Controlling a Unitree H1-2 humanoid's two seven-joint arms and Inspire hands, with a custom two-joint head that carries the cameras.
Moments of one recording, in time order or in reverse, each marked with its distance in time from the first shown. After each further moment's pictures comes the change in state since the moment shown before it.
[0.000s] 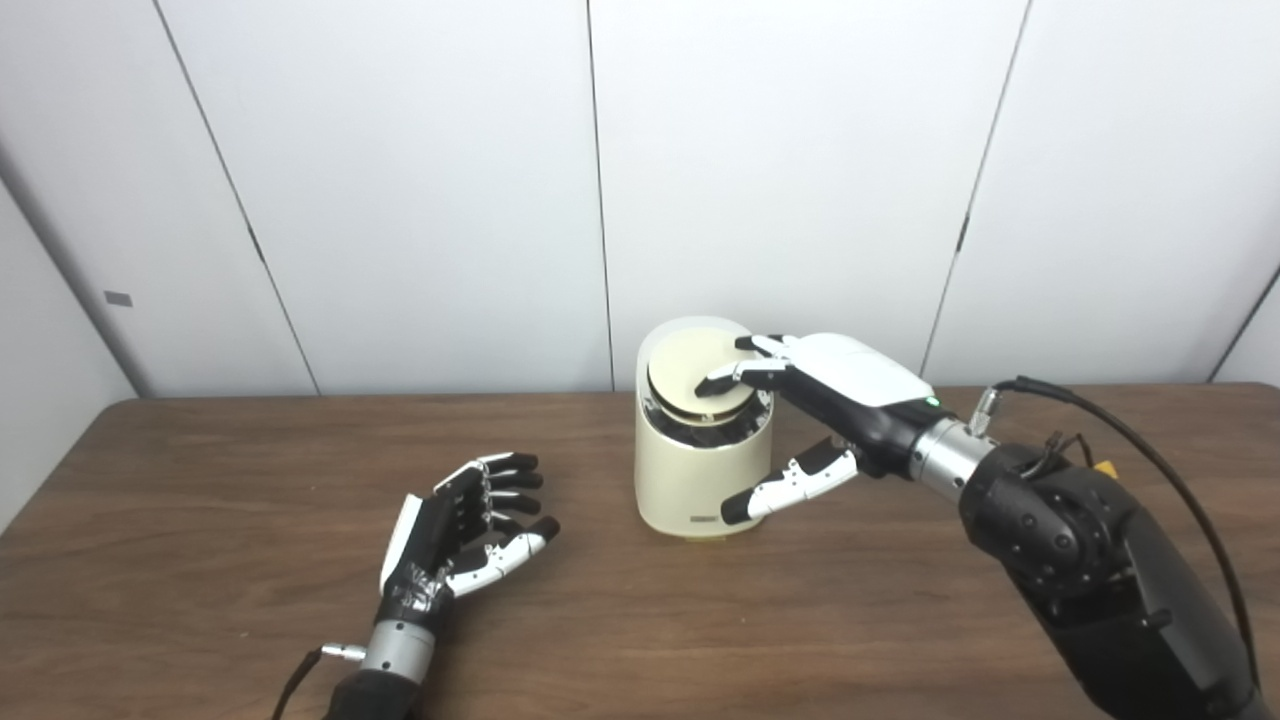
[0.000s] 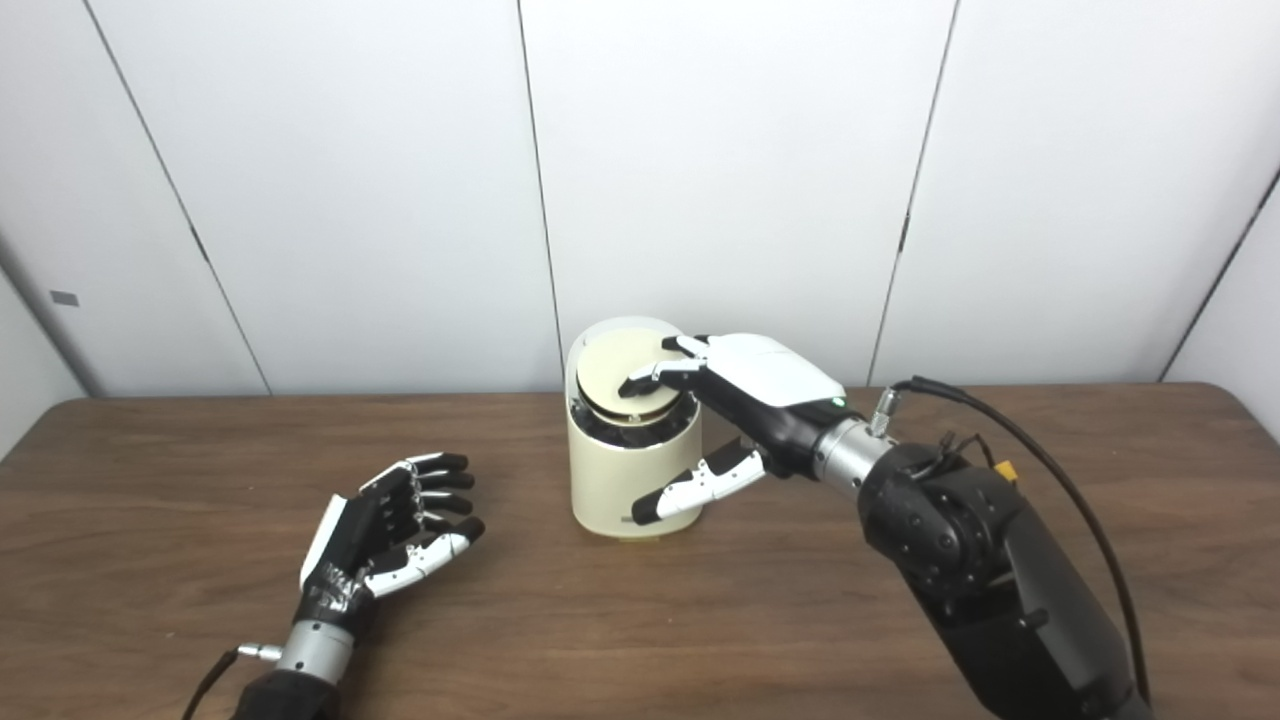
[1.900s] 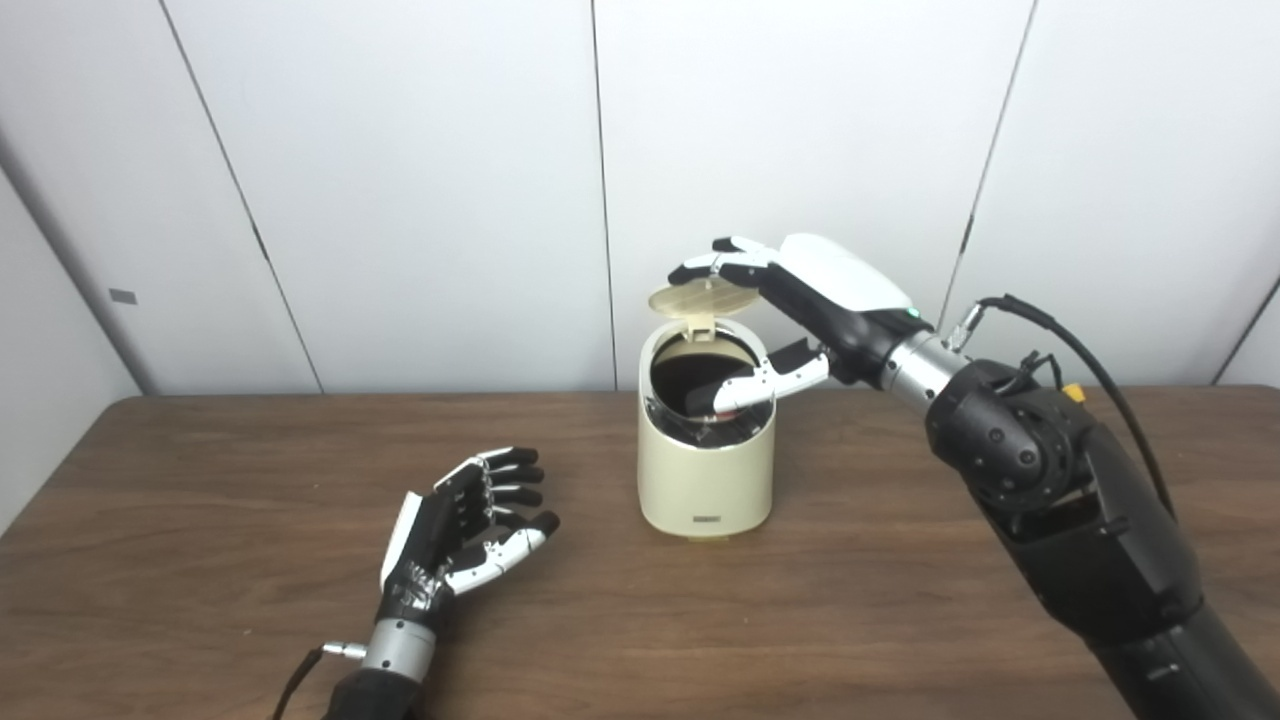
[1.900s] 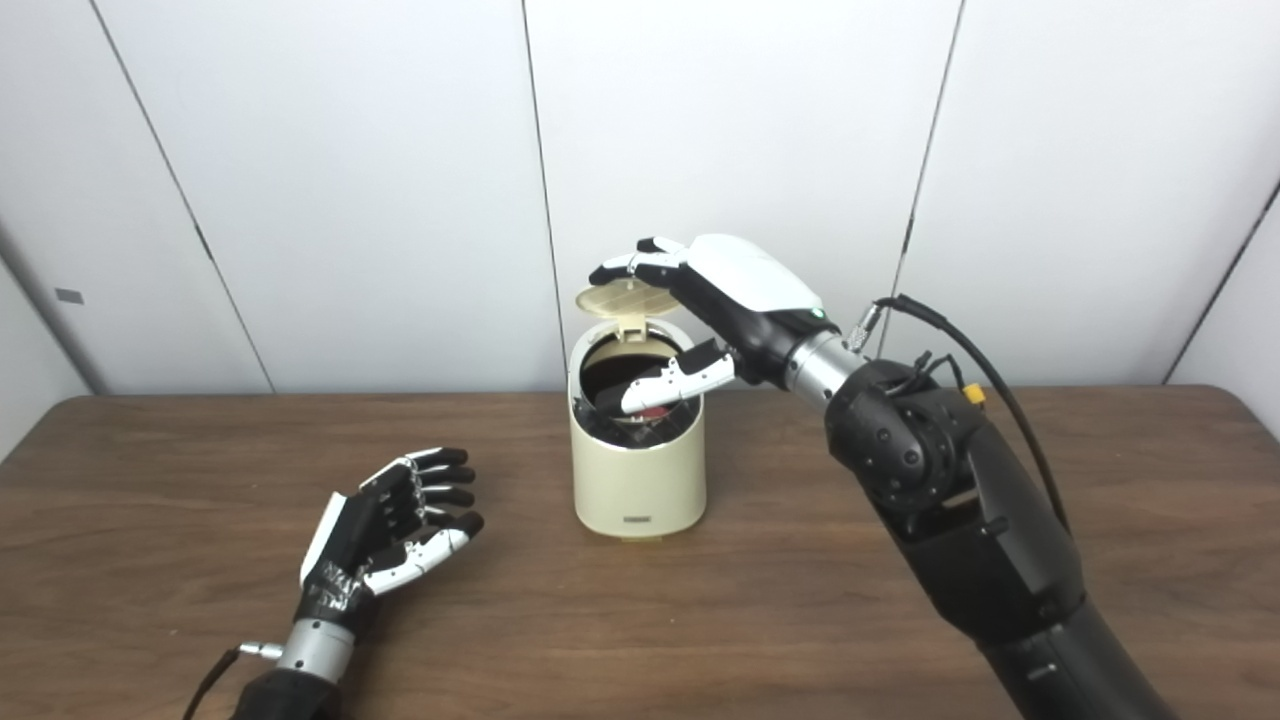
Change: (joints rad) left arm -0.007 0.001 -0.008 0.015 -0.029 -0.032 -0.004; right arm -0.137 0.030 0.007 0.102 0.067 0.000 -0.131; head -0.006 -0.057
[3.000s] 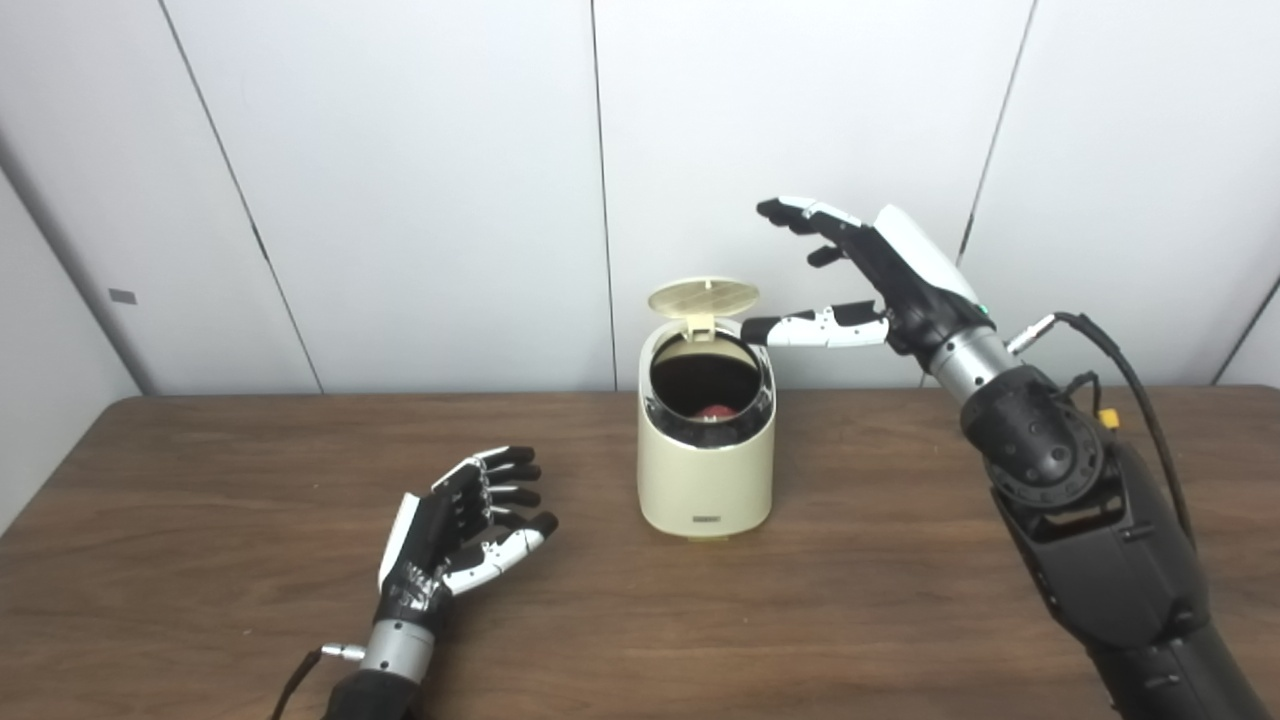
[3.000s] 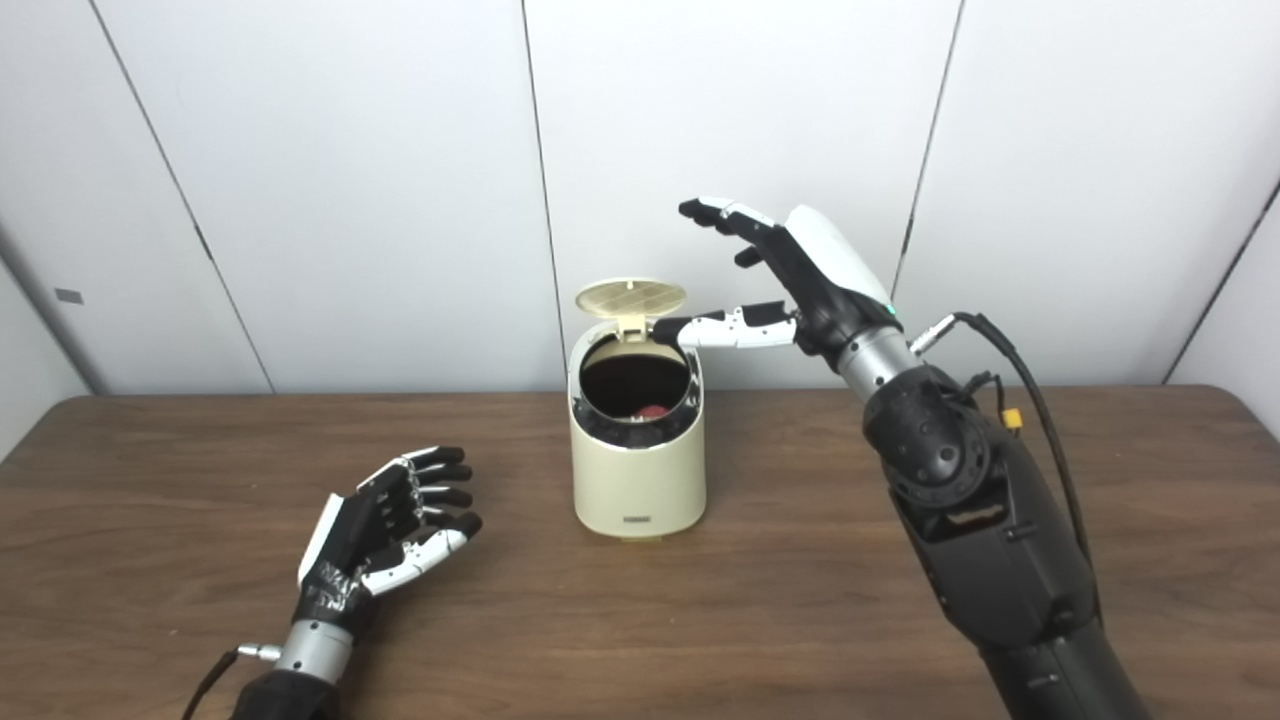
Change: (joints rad) left arm 0.002 0.002 -0.001 -0.002 -0.008 0.001 0.003; right arm 0.013 0.036 -0.112 0.066 0.092 0.083 -0.165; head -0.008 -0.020
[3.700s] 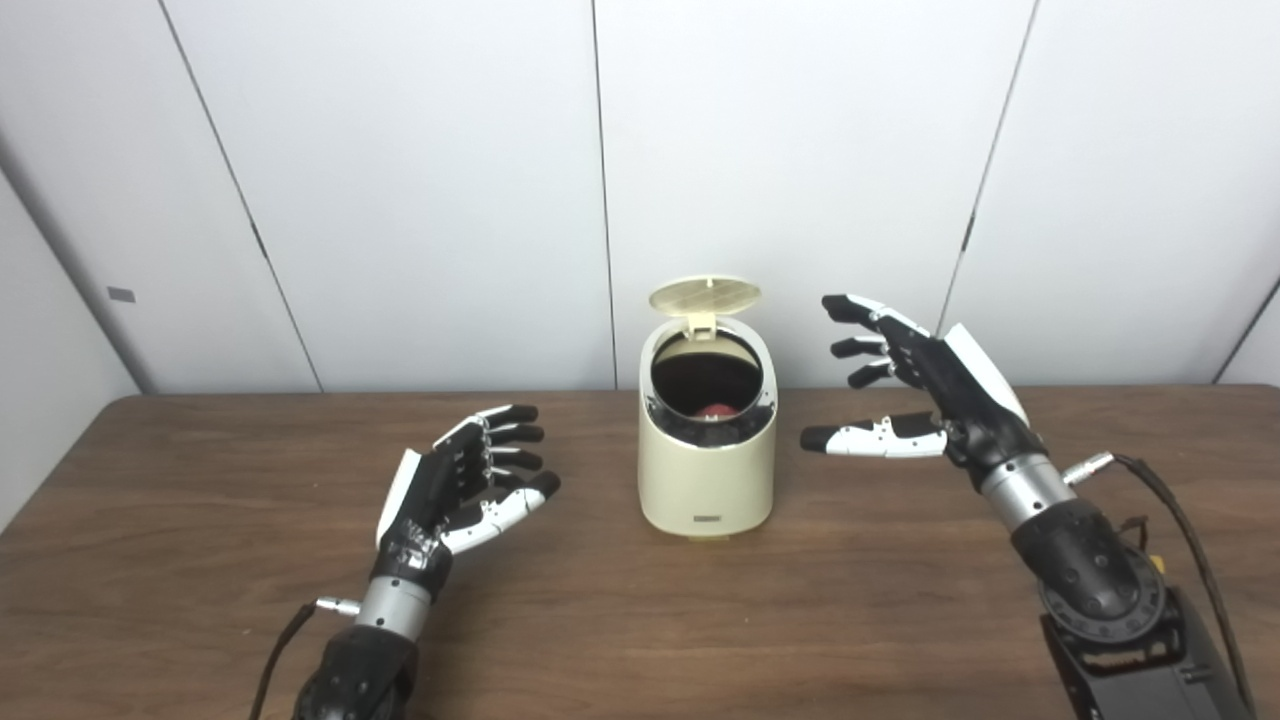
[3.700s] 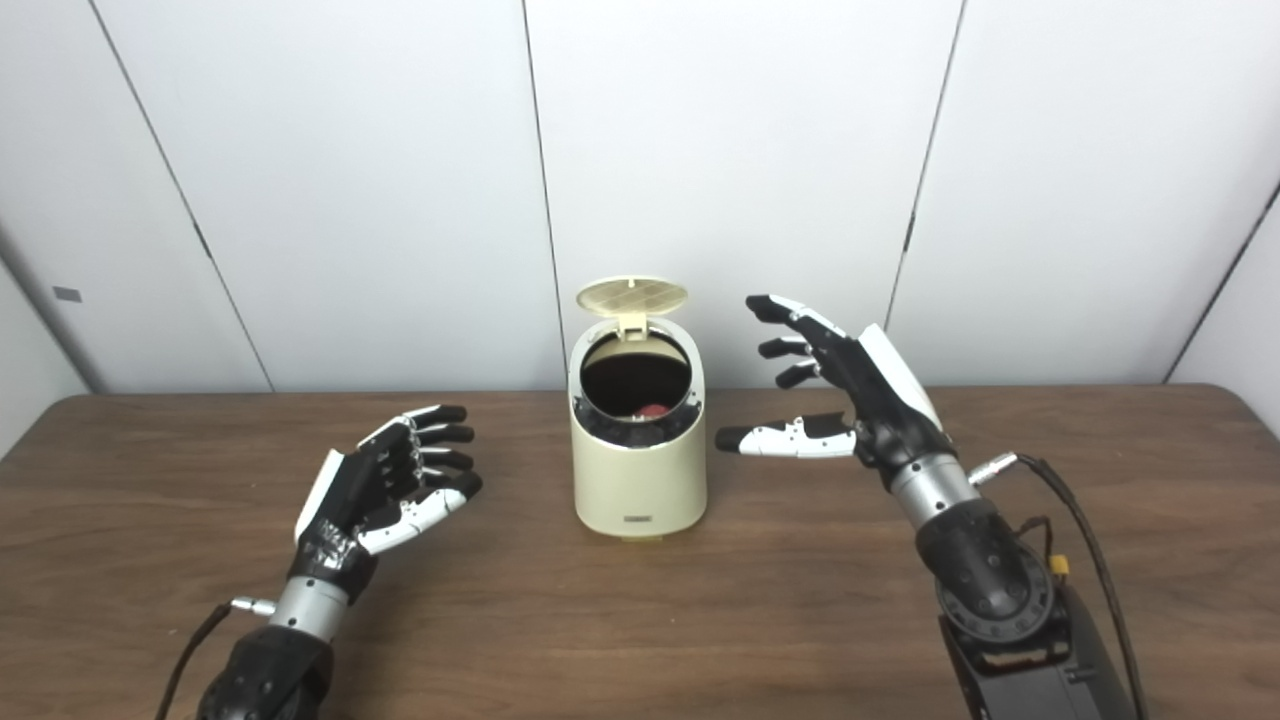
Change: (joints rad) left arm -0.044 0.035 -0.026 -0.067 -0.005 0.084 0.008; right arm 0.250 0.033 -0.123 -0.077 0.167 -0.053 -0.075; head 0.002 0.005
